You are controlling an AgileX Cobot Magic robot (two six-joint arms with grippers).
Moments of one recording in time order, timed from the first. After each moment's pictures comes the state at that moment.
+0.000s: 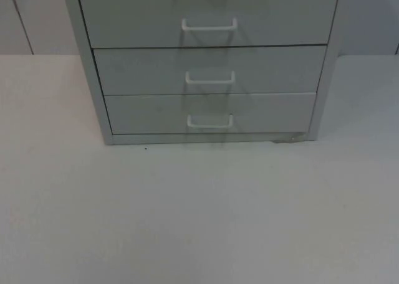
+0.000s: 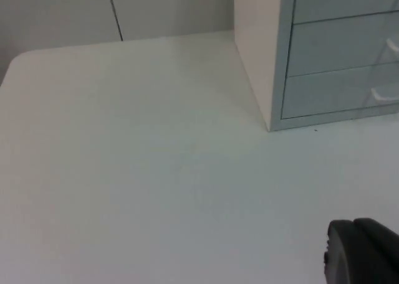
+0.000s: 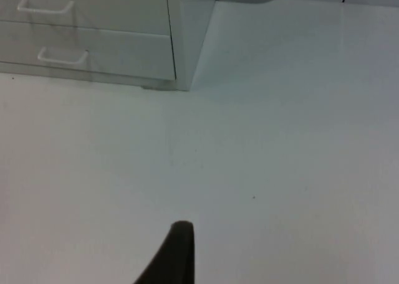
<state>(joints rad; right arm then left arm) 0.15 0.00 -0.52 0.03 1.09 -0.04 -0.04 0.00 -0.52 -0.08 1.04 0.08</state>
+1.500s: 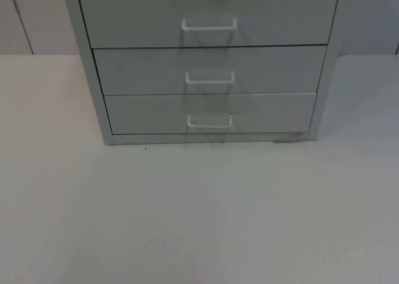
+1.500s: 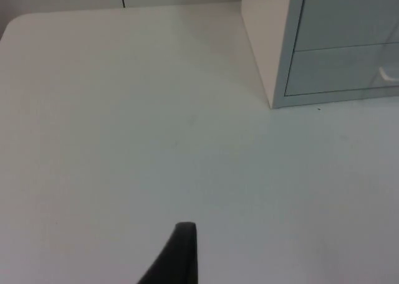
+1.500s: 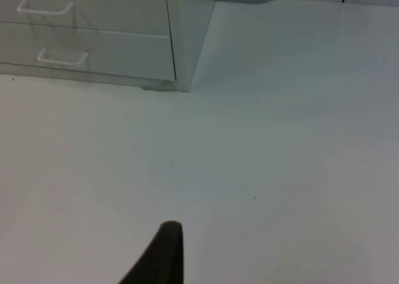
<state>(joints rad) 0.15 0.00 -0.52 0.03 1.09 -0.04 -0.04 0.00 -0.50 -0.06 1.07 0.03</state>
